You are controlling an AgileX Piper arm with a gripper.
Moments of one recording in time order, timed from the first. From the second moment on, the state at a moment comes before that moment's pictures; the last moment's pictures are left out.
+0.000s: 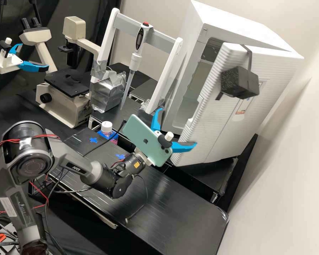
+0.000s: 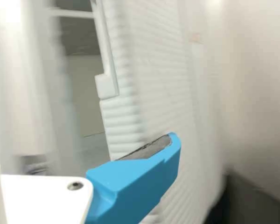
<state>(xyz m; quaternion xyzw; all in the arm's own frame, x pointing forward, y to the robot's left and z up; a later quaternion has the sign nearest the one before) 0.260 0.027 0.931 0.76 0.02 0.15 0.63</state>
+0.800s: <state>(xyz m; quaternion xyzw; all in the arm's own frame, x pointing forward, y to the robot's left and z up) 0.250 0.062 0.926 0.73 0.11 0.21 0.64</state>
